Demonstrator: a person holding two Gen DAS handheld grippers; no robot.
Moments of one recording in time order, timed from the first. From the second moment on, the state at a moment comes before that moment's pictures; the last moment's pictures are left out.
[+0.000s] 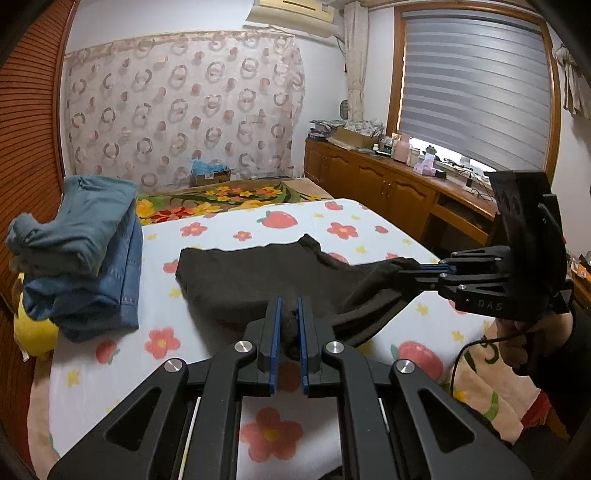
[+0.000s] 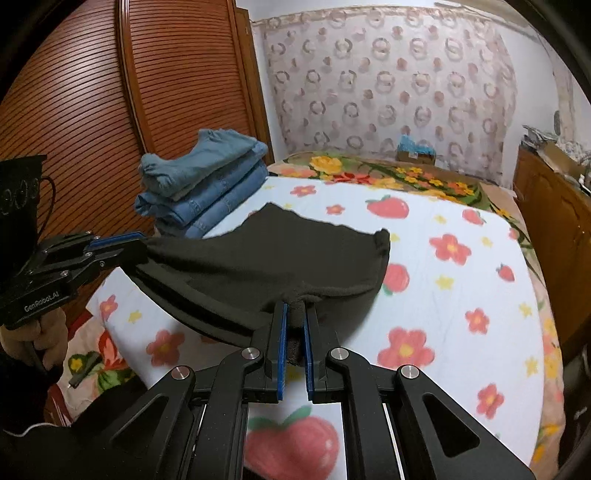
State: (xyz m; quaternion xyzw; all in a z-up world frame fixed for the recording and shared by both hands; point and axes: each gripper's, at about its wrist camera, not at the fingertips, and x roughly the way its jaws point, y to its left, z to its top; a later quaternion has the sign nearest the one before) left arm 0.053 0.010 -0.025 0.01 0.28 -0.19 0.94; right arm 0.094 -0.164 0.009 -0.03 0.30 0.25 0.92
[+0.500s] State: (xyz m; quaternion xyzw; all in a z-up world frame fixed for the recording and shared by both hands) left arm 0.036 0.015 -0.043 -0.01 0.30 -0.19 0.94; right arm 0.086 -0.165 -0.007 -0.01 0.32 0.24 0.92
